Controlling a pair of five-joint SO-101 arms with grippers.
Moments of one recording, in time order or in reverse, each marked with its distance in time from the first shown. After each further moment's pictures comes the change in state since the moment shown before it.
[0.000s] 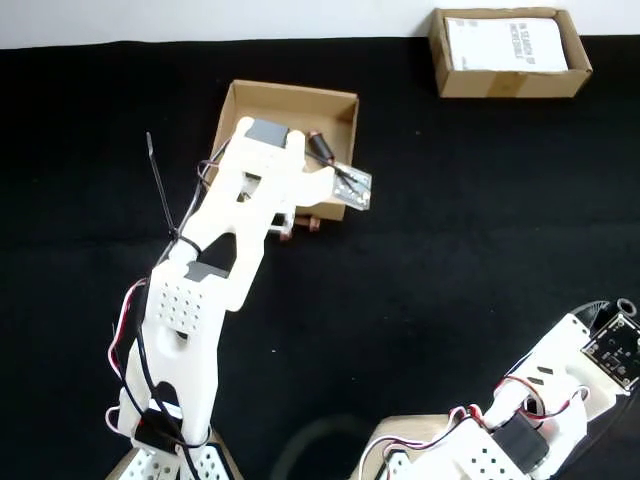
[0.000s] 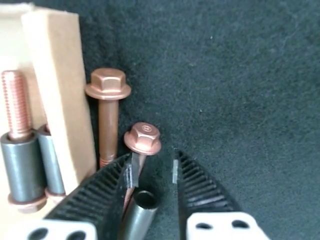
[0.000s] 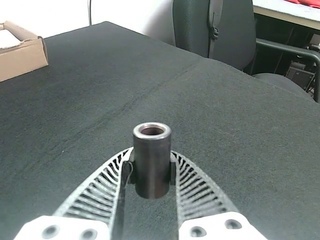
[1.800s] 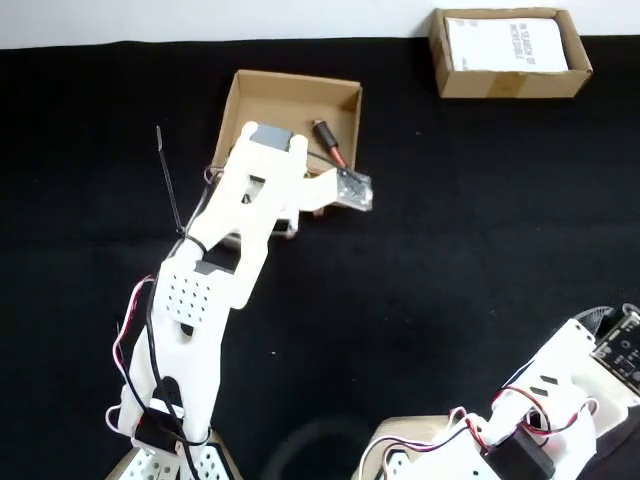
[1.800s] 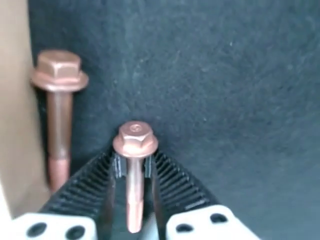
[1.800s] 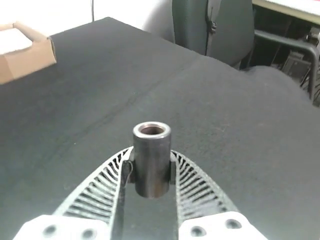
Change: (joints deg) left arm -0.9 2.7 -5.0 6.2 15.6; right arm 0.0 -0.5 -20.6 23.8 -0.6
